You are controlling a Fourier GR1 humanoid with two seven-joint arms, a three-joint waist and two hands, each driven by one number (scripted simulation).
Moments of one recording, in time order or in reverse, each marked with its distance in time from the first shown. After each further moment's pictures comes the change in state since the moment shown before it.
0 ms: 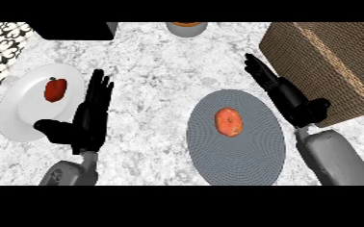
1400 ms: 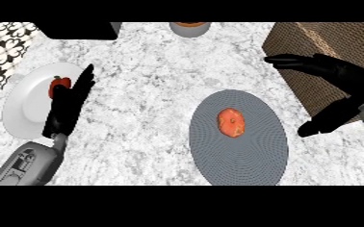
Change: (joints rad) left arm -0.124 0.275 -0.047 0.161 -0.148 -0.152 0.260; right arm -0.177 -0.302 -0.049 0.045 0.290 0.420 -0.562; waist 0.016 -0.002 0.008
